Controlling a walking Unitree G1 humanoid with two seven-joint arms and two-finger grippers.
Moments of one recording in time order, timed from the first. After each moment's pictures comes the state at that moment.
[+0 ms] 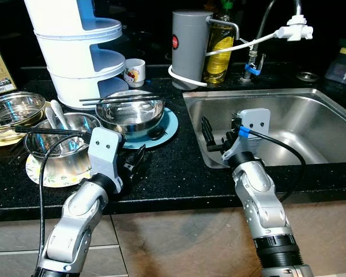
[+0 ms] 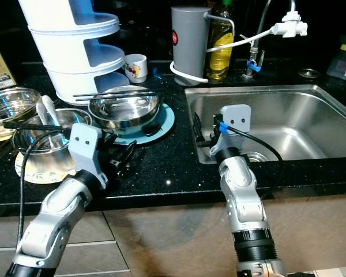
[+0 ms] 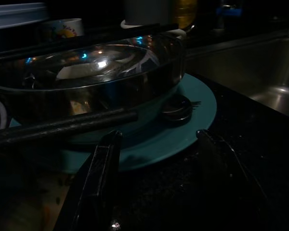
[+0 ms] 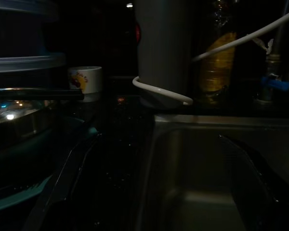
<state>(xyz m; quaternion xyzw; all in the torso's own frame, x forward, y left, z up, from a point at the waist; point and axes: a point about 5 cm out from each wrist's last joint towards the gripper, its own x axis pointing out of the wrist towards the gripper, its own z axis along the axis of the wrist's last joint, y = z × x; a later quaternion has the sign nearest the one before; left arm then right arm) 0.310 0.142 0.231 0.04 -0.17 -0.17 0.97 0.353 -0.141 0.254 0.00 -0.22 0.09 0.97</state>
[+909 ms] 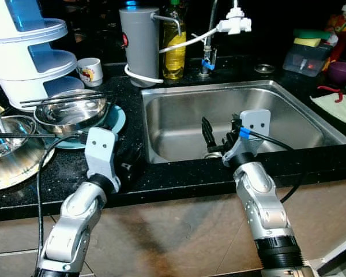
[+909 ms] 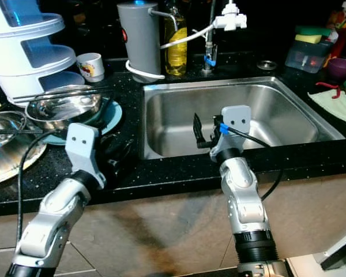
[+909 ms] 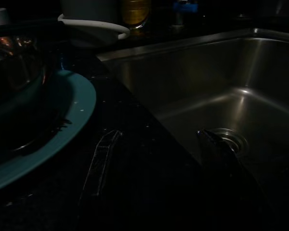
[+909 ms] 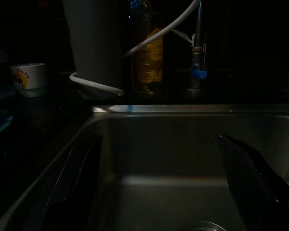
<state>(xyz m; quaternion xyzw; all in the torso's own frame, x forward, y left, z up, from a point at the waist) 0.311 0.148 0.228 0.02 -0.15 -0.16 0.98 0.353 -0.142 0.253 0.00 -0.22 0.09 0.97</state>
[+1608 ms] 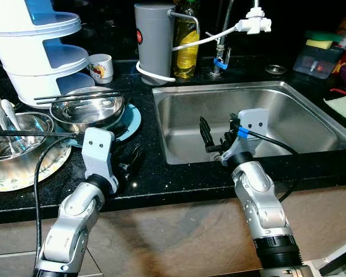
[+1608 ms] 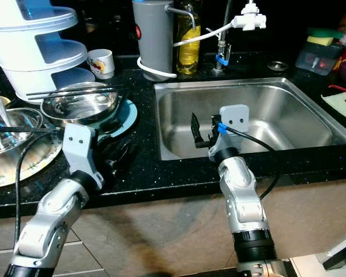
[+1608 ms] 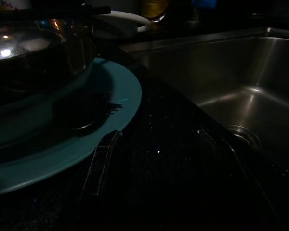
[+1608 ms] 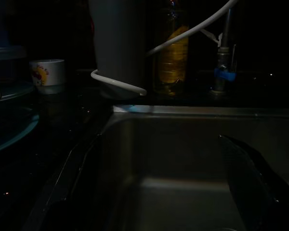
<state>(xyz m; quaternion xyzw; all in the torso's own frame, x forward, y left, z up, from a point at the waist) 0.311 0.149 0.227 0.01 -0.15 -0.16 0.98 0.353 -0.139 0.254 0.00 -0.22 0.10 0.97</state>
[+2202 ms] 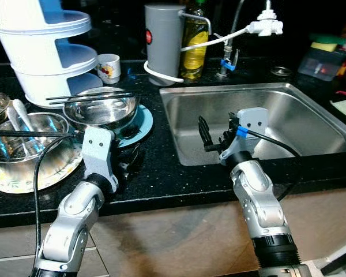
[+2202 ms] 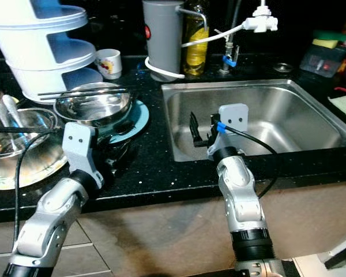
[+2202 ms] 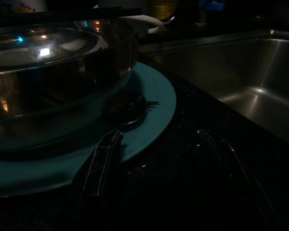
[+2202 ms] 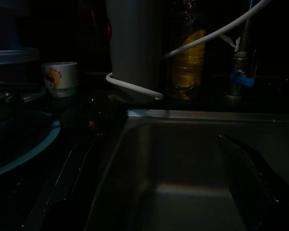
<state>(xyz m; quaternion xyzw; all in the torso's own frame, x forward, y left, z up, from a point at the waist) 0.310 0.146 0.228 0.02 -0.15 -0.16 0.97 0.353 -0.137 0.257 0.00 -0.22 0.10 0.97</state>
